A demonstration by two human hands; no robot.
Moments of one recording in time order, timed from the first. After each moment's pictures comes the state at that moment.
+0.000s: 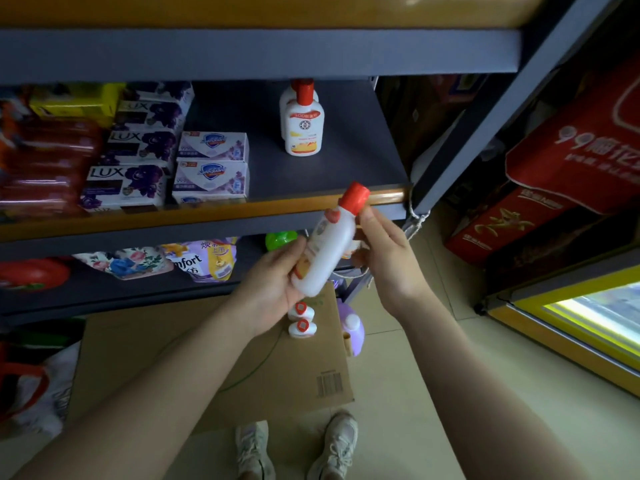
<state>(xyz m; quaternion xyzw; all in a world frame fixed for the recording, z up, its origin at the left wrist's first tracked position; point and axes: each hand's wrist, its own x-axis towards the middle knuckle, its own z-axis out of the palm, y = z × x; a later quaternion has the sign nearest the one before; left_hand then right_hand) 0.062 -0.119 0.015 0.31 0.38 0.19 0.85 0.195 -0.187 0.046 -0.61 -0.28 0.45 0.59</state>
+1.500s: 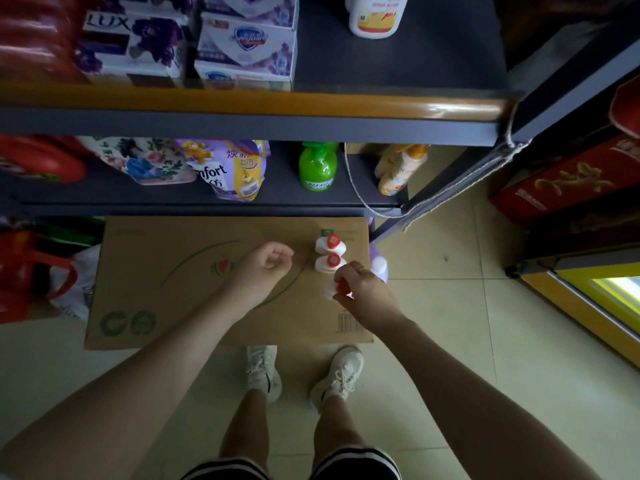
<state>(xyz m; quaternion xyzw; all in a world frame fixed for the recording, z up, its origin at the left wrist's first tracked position) -0.027 -0.144 -0.112 0.61 0.56 0.05 0.56 0.146 -0.249 -0.162 -0.72 -0.62 0.30 0.12</state>
